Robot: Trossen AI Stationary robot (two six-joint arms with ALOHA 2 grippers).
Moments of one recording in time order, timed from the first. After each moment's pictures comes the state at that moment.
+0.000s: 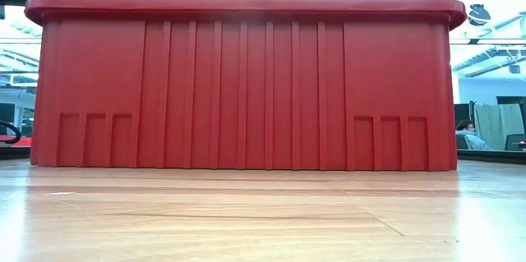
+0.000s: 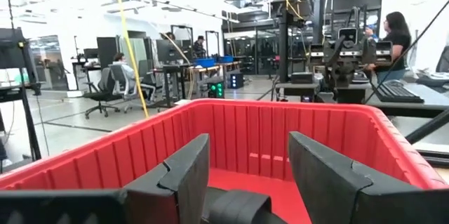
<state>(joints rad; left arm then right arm) 0.11 0.31 0.26 0.22 -0.24 0.08 0.16 0.00 0.23 0.24 0.08 -0.04</state>
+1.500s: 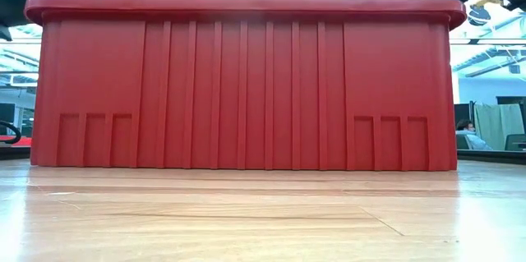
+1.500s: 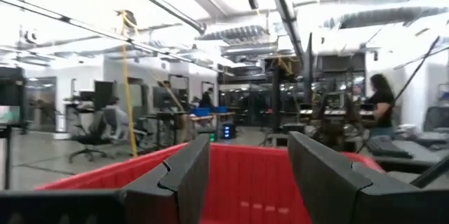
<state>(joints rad) 0.11 0.31 0.08 0.62 -0.19 0.08 0.16 0.00 0.02 0.69 0.11 -0.09</state>
